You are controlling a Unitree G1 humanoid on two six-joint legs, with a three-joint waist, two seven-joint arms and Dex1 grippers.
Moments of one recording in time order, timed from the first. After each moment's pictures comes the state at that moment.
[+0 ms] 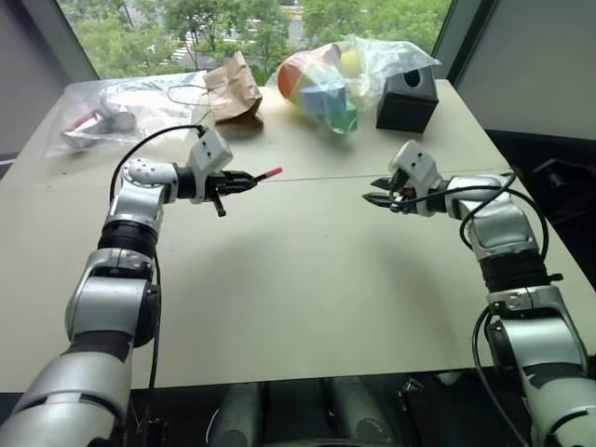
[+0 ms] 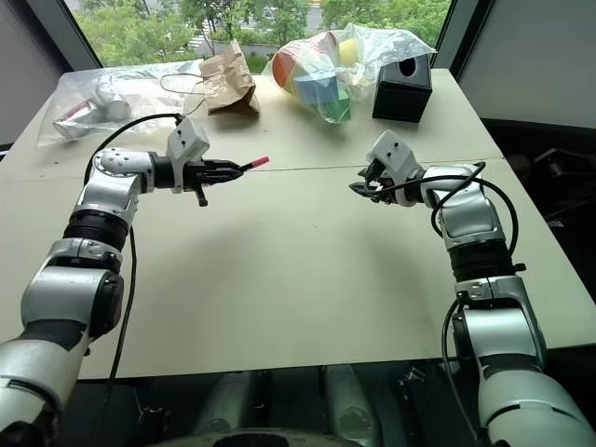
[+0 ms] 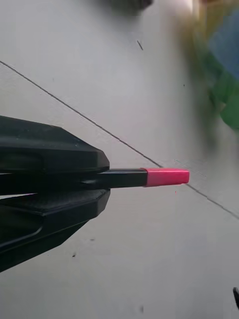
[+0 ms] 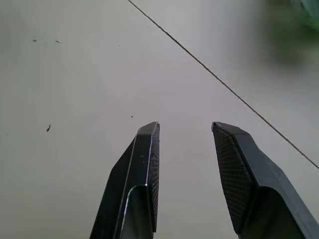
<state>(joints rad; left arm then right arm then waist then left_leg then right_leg) -0.88 0.49 0.06 0.68 -0.04 0.16 -1.05 -0.74 -0.56 0.00 0.32 0.03 0.47 0.93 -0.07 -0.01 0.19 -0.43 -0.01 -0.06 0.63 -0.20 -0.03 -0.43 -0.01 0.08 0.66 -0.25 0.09</state>
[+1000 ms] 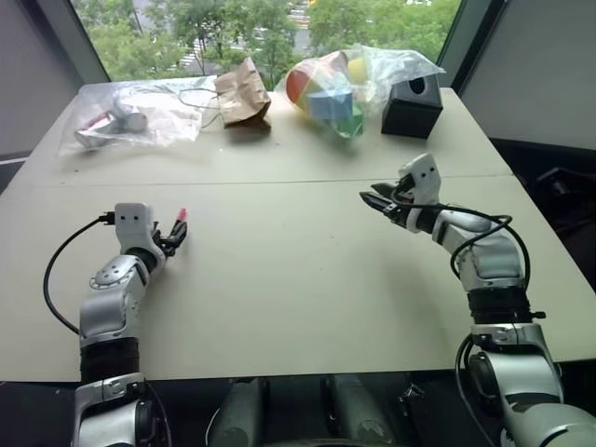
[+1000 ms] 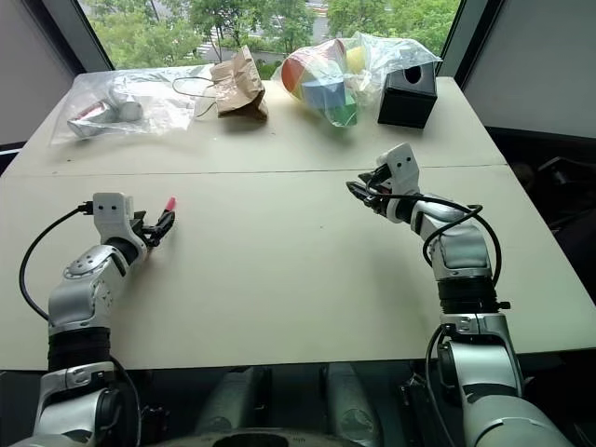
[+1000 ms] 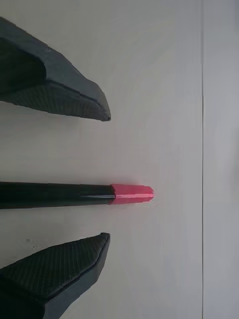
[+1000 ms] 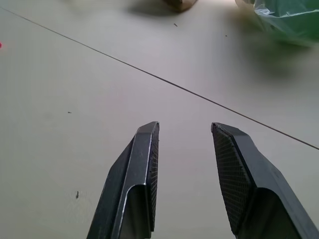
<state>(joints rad) -0.33 0.36 0.37 0.13 -0.16 0.49 -0.34 -0.61 -0.45 -0.07 0.23 0.21 0.49 0.70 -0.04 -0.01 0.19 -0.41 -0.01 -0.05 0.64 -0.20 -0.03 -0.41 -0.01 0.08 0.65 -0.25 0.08</state>
